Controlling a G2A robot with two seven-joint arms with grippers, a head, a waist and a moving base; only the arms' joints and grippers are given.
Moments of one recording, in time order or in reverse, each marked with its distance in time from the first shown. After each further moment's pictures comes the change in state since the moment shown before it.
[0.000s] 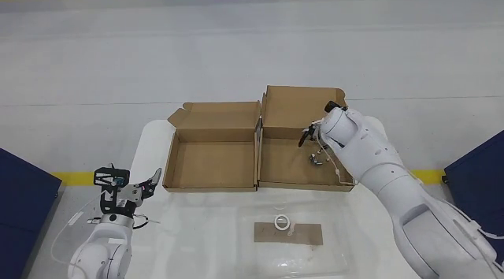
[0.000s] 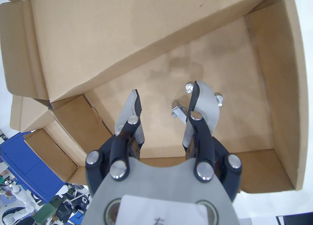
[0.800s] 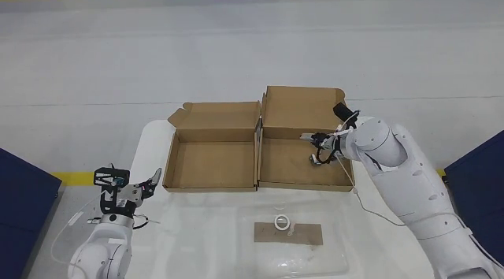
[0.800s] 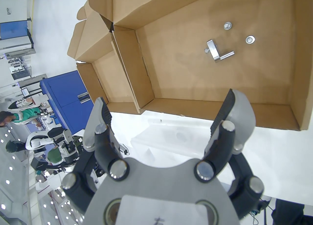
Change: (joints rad) left arm 0.000 0.000 0.000 0.000 0.000 0.000 0.000; right arm -0.393 0.217 0.396 -0.743 -0.122 -0.008 0.298
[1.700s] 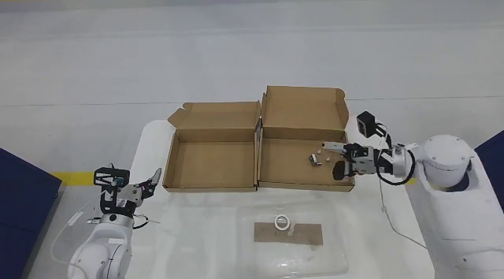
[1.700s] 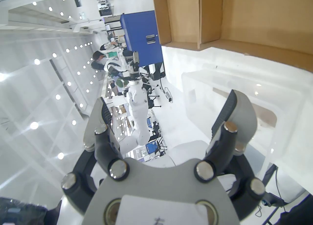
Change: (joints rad) left arm 0.000 0.000 0.000 0.000 0.000 0.000 0.000; right arm -0.302 0.071 0.450 -0.147 0.513 -0.329 0.349
